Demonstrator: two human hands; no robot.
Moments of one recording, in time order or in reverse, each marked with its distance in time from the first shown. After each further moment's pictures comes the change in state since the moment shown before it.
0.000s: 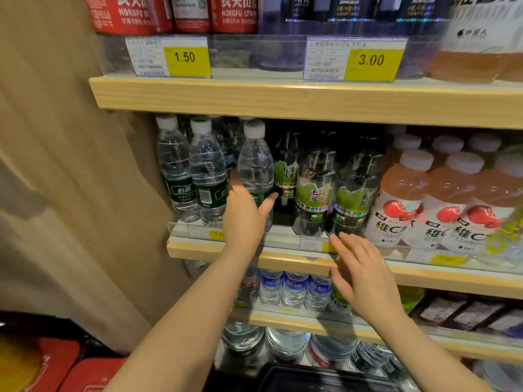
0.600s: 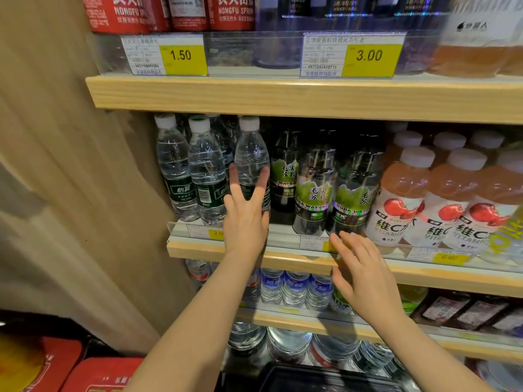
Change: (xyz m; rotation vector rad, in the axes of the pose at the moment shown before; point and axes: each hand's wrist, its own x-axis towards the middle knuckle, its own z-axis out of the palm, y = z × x) left_hand -0.020 -0.004 0.000 0.297 0.030 0.295; right_hand 0.000 -0.001 0.001 0.049 -0.003 0.019
